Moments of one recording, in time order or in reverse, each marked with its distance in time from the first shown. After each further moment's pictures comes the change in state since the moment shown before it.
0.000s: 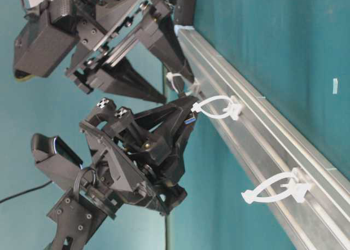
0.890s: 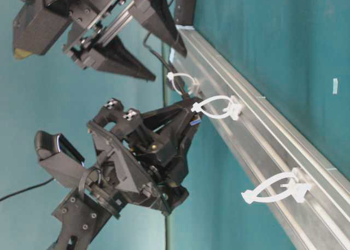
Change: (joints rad) left arm -0.002 0.008 0.002 0.000 0.000 0.037; right arm -0.080 -0.074 0.060 0.000 0.025 0.000
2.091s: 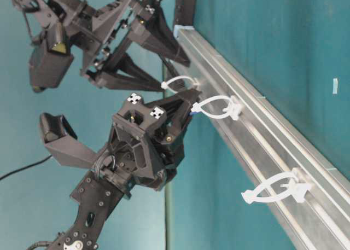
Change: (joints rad) left arm 0.074 0.095 -0.054 0.000 -0.084 0.348; right arm -0.132 0.130 -0.169 0.002 0.213 0.000
